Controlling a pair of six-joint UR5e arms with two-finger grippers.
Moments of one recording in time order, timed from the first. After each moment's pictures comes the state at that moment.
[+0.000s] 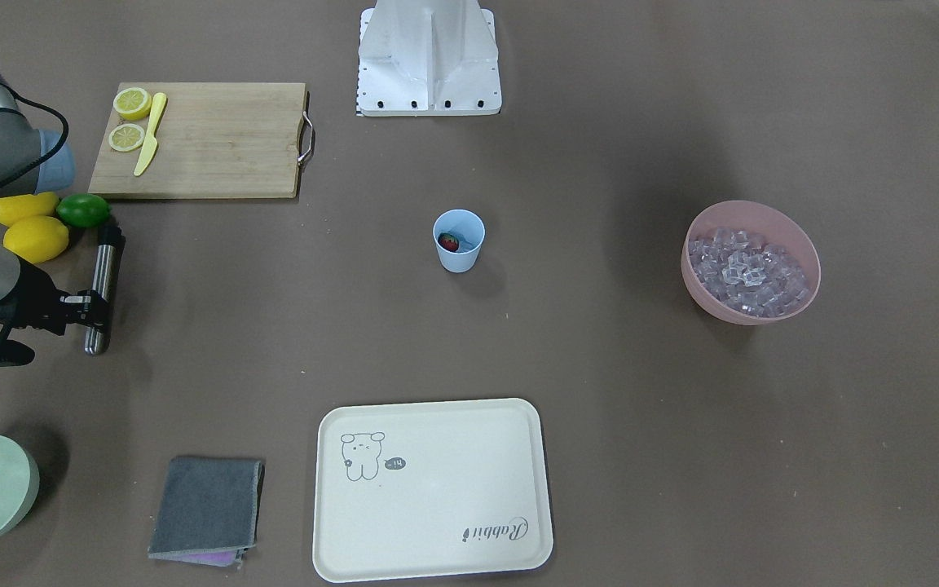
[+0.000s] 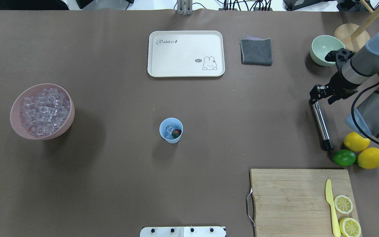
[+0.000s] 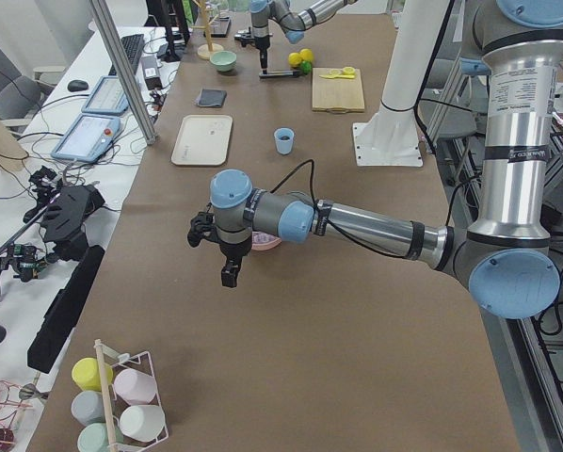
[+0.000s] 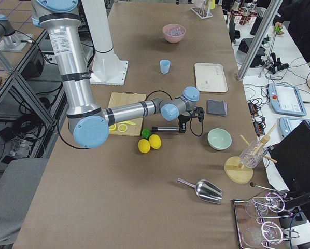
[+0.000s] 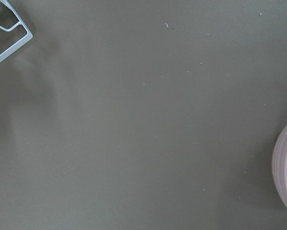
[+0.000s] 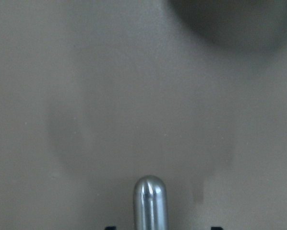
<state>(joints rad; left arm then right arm) -1.41 -1.56 -1.78 -1.63 -2.30 -0.11 1.01 -1.35 1.51 -1.26 2.27 0.71</state>
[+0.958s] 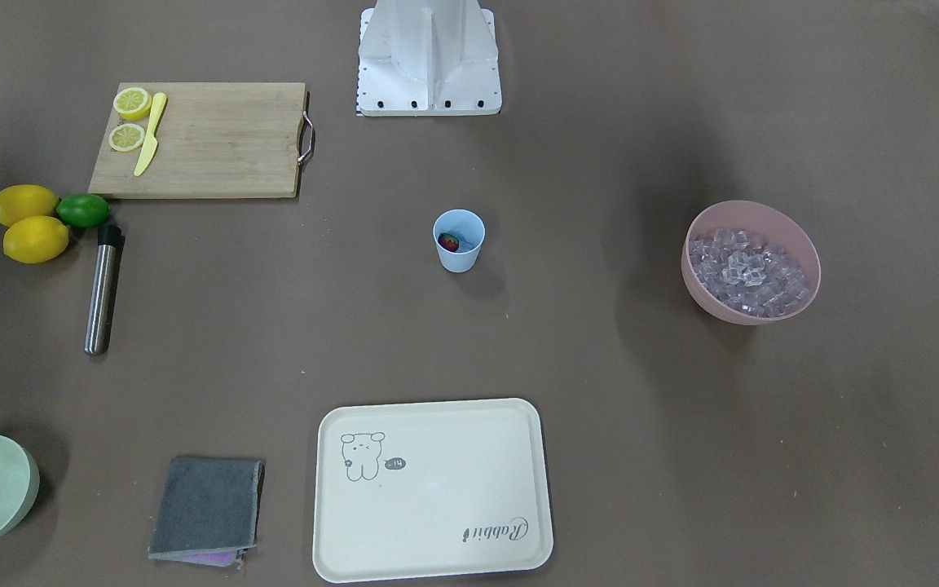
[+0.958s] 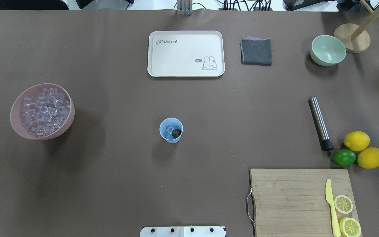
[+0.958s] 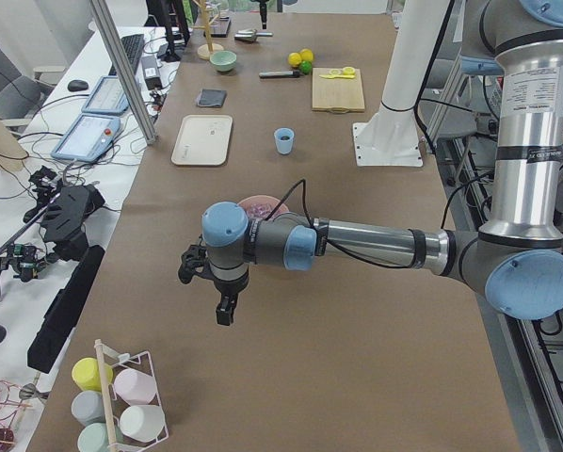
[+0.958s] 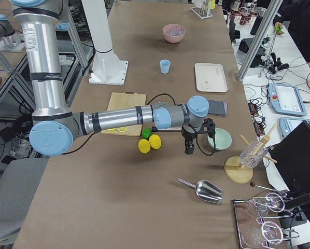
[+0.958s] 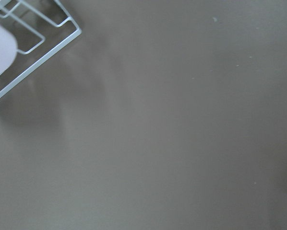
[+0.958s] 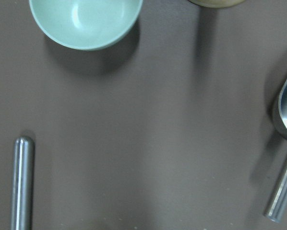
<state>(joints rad) -1.56 -1.55 -1.67 -1.61 -2.30 0.06 1.41 -1.50 1.65 -1.57 2.35 0.08</state>
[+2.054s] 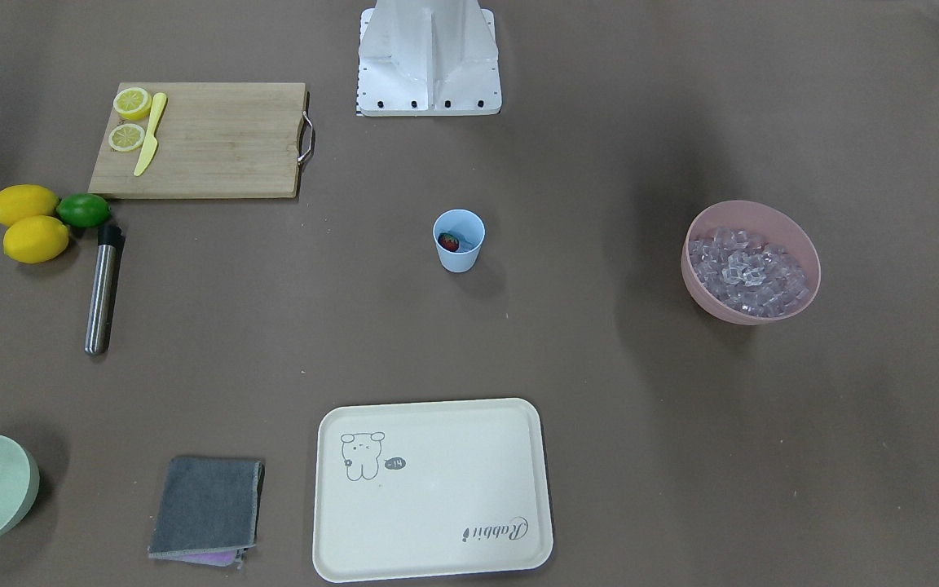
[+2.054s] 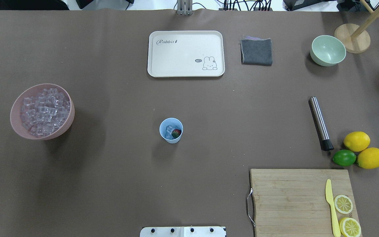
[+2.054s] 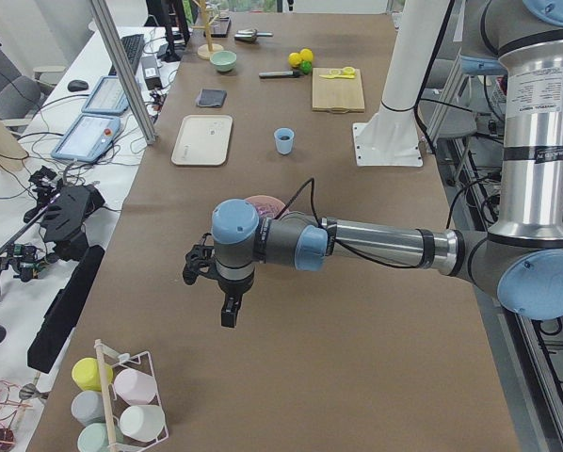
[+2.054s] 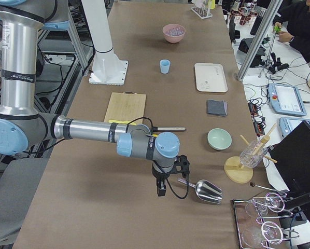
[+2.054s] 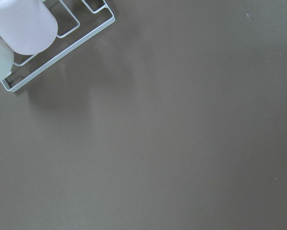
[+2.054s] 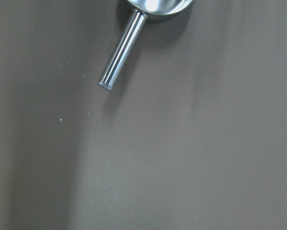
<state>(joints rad) -1.56 -1.52 -1.72 -1.62 -2.27 0.01 1.58 -1.70 1.65 -1.60 2.25 -0.20</state>
